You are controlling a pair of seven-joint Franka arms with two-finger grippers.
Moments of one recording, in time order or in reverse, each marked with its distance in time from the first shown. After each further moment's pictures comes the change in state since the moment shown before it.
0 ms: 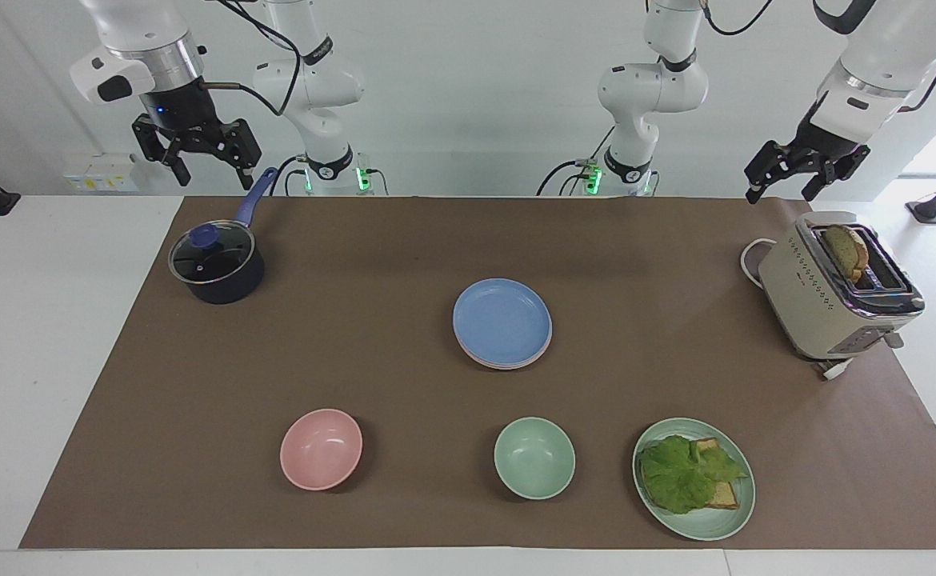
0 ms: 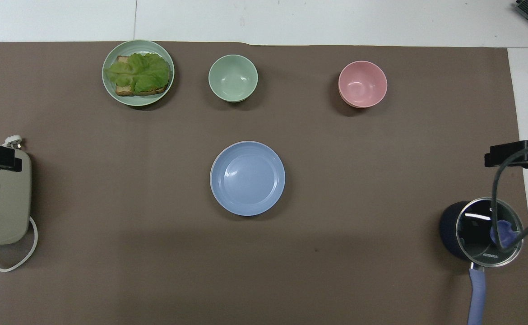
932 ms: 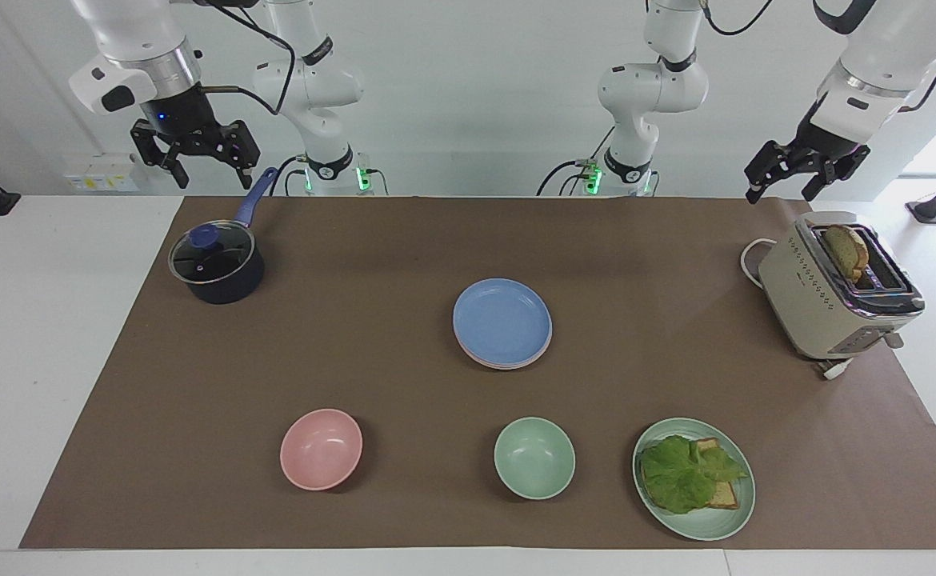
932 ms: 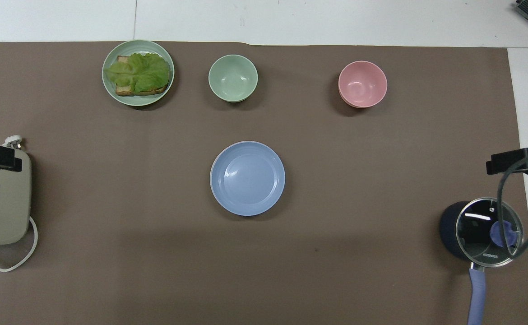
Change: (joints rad) left arm 0.000 0.000 0.000 0.000 0.000 0.000 0.000; right arm -0.014 0.007 -0.007 -0.004 0.000 -0.021 -0.060
